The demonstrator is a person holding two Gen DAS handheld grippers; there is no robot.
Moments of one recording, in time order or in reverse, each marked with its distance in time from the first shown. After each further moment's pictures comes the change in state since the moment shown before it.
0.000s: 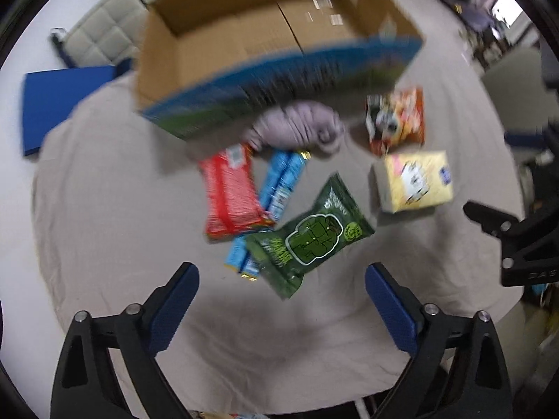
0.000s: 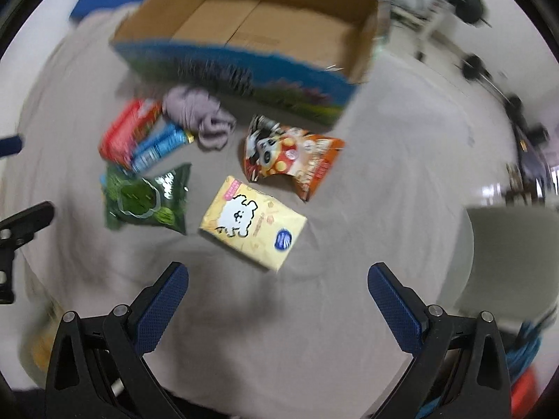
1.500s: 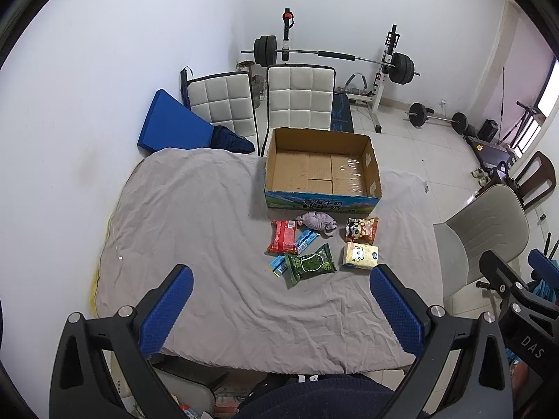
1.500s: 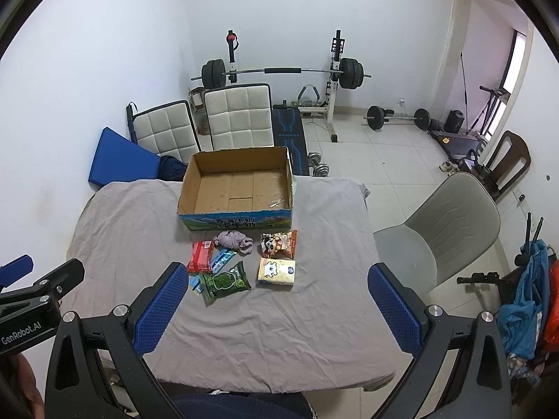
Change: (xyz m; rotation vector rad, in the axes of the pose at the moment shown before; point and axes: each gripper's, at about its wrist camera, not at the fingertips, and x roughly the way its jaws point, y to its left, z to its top) left arm -0.358 0.026 -0.174 -0.390 -0.484 0.048; right arm -0.388 0.095 -0.167 0.487 -0.558 -0.124
